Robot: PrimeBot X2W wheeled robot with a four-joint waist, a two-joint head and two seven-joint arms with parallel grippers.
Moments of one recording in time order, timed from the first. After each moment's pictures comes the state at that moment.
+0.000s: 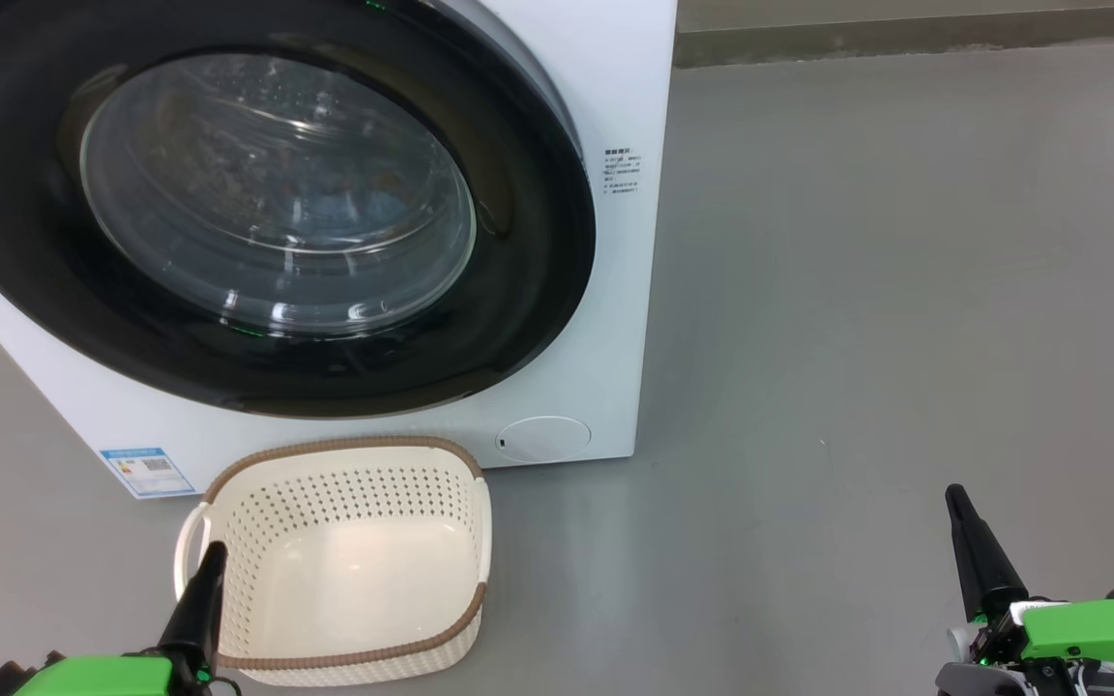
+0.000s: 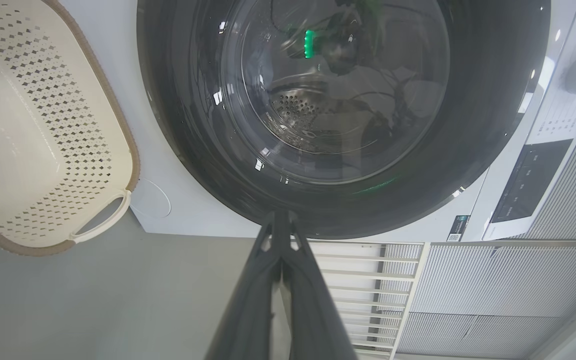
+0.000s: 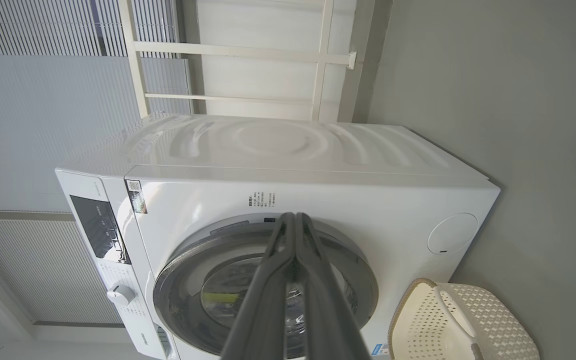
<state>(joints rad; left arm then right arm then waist) -0.06 0.05 0.07 0.27 -1.58 -0.13 0.10 -0.09 -0.05 -0.13 0.28 1.57 0.13 0.10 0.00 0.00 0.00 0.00</state>
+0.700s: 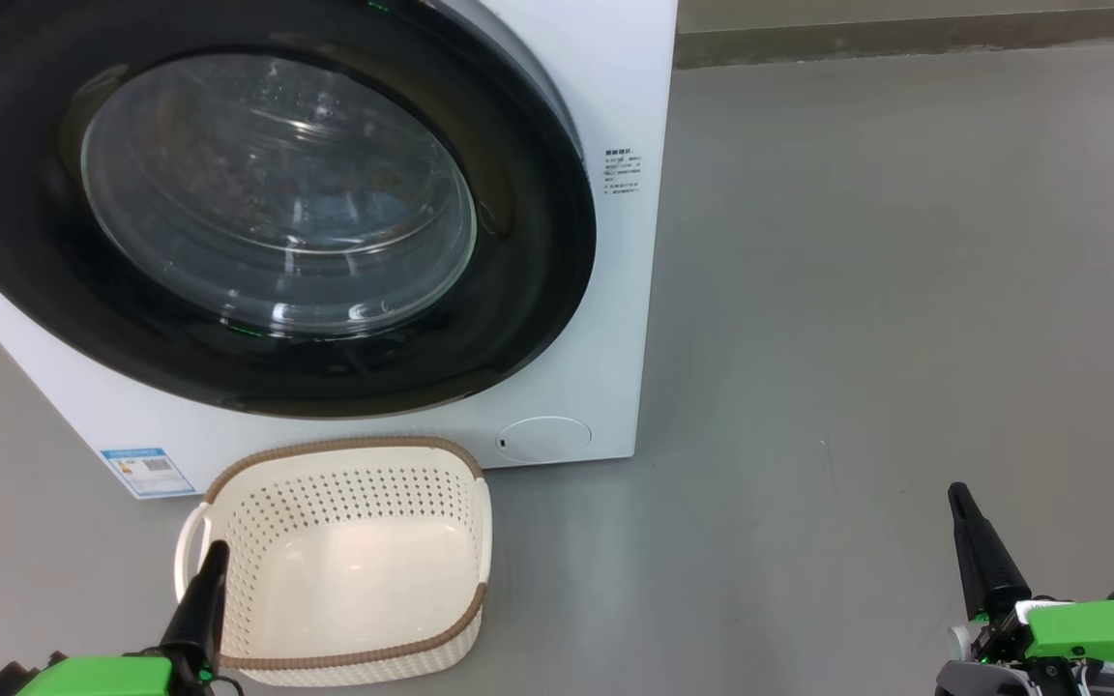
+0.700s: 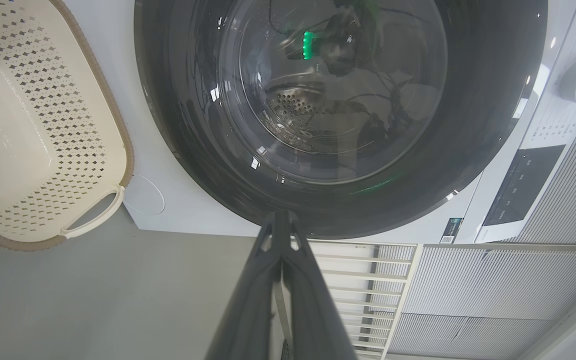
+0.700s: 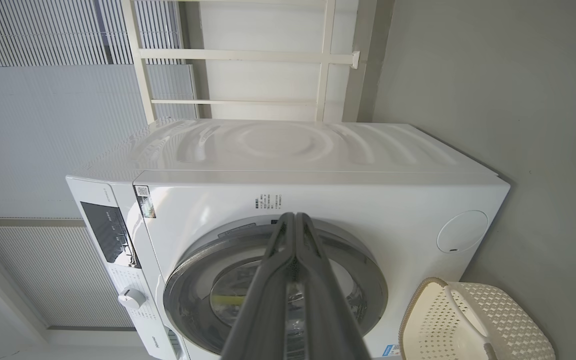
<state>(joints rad) -0.07 0.04 0.08 0.27 -1.60 -0.13 0.11 -0.09 -0.05 -0.14 0.28 1.60 0.13 0.11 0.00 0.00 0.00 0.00</state>
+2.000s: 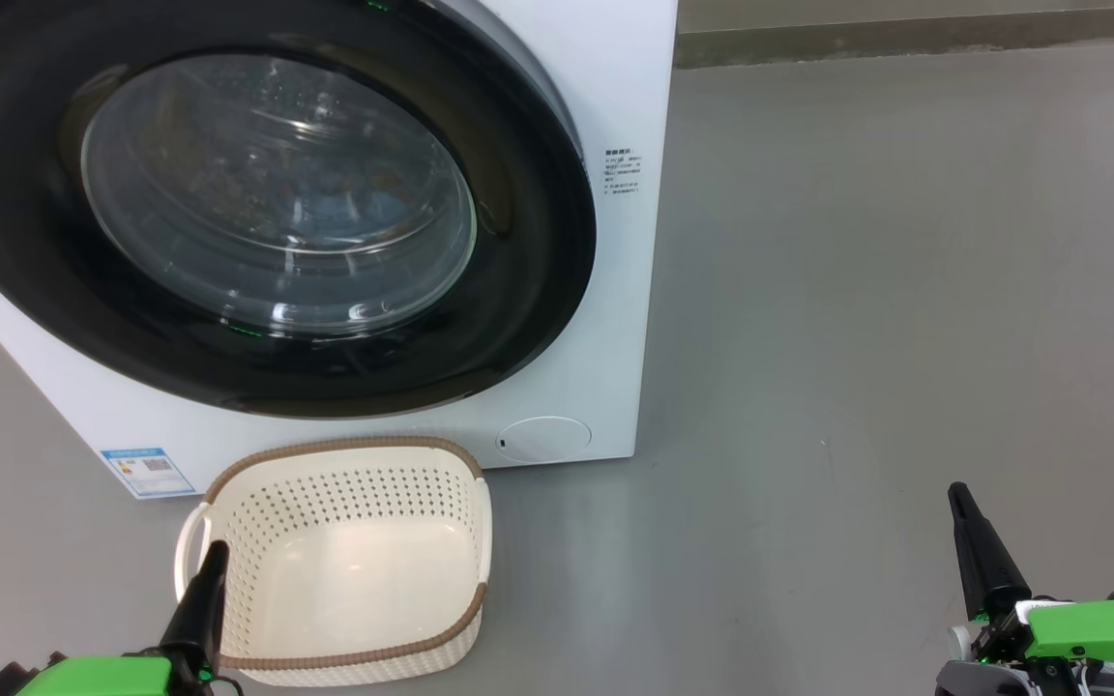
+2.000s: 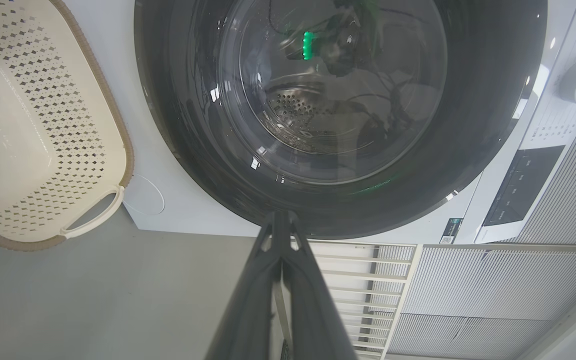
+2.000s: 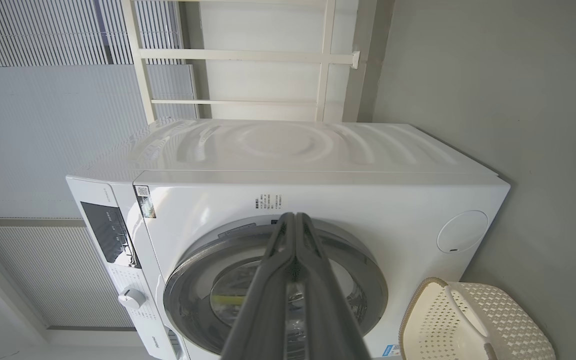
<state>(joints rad) -0.07 0.04 0.08 0.27 -1.60 -0.13 0.11 -0.09 -0.05 -0.14 0.28 1.60 0.13 0.11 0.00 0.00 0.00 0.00</state>
